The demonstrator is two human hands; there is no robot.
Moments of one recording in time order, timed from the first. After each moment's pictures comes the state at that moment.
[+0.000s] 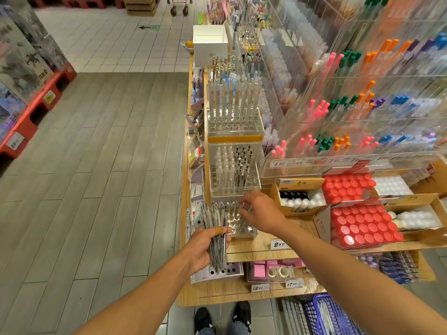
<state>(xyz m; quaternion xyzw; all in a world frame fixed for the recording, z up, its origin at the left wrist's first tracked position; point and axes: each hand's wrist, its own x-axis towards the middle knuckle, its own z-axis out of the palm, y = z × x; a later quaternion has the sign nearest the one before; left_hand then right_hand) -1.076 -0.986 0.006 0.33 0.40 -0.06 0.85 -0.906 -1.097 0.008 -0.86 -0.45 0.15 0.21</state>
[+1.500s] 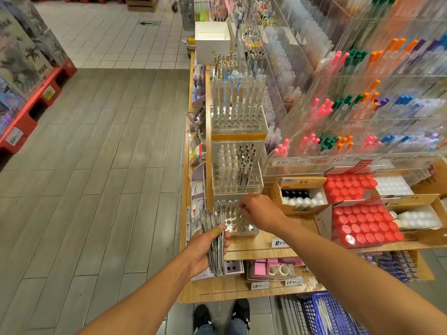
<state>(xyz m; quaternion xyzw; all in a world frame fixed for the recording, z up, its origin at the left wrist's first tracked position) -1.089 -0.986 -0.007 0.33 0.41 -0.05 0.85 -0.908 -1.088 0.009 -0.84 -0.51 0.15 0.10</state>
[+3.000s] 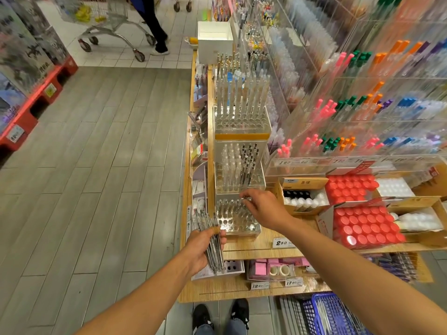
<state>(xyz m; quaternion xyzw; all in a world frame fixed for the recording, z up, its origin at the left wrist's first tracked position) -1.089 -0.982 -0.004 0.33 0.48 -0.01 0.81 -0.908 -1.093 0.020 -0.84 -0.47 0.16 0.22</state>
